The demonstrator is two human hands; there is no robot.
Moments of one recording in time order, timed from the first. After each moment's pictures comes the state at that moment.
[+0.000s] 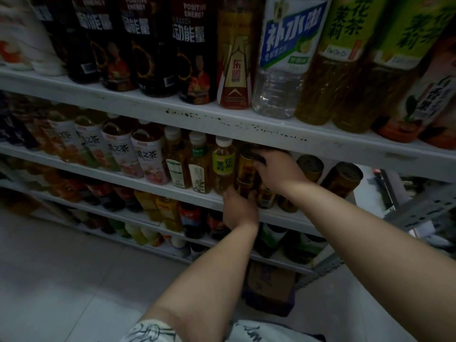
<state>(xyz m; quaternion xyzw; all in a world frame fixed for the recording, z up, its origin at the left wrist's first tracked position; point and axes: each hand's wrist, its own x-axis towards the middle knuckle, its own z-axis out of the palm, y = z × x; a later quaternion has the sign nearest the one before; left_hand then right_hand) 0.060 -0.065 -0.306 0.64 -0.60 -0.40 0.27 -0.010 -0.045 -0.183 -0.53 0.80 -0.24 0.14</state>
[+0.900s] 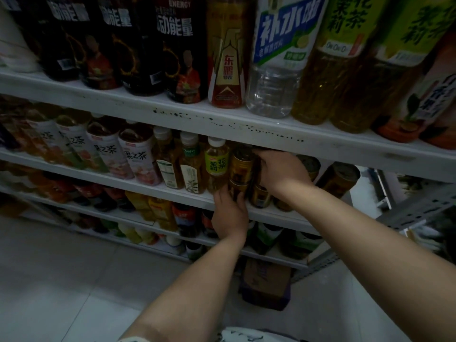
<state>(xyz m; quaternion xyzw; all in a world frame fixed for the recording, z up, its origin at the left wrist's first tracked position) 0.073 -0.069 -0.338 0.59 -0.69 -0.29 0.30 -0.017 -0.038 -0.180 -0.53 0.83 -0.16 0.06</state>
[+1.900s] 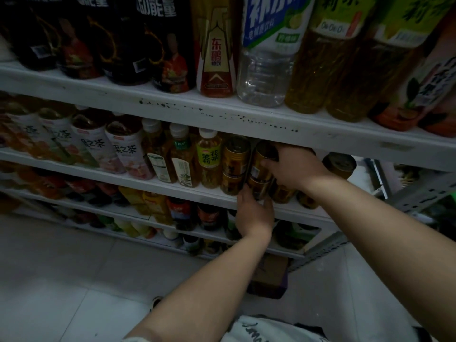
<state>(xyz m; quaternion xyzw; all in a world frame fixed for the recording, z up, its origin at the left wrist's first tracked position) 0.031 -0.023 -0.326 0.57 -0.67 -0.42 0.23 -0.049 -0.022 -0.181 -0.52 0.84 -0.16 0.08</state>
